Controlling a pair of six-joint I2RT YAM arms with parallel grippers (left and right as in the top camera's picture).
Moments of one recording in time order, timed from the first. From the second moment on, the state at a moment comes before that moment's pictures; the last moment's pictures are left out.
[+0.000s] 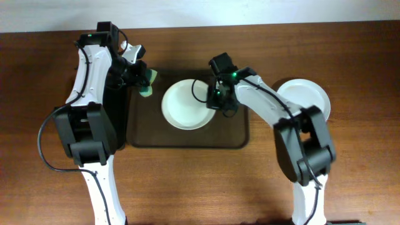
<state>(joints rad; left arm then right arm) 0.02 2.36 2.15 -1.28 0.44 0.12 0.43 2.12 1.60 -0.78 -0.11 0.53</state>
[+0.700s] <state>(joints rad) -0.04 2.36 2.08 -1.21 0.37 0.11 0.86 1.84 1.60 -0.86 1.30 -0.02</state>
